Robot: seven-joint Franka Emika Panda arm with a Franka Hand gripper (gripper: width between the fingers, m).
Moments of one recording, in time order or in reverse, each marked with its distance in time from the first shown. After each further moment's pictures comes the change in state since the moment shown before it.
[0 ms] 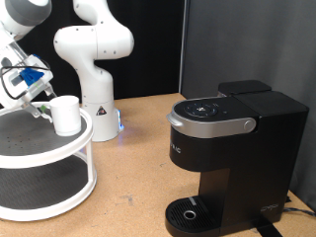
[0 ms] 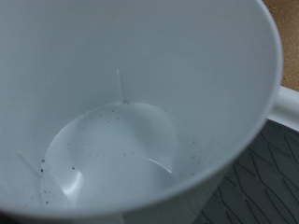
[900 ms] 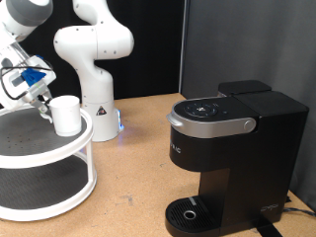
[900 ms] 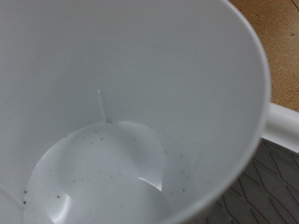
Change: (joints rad) arm 0.013 0.000 0.003 -0.009 0.043 0.030 0.019
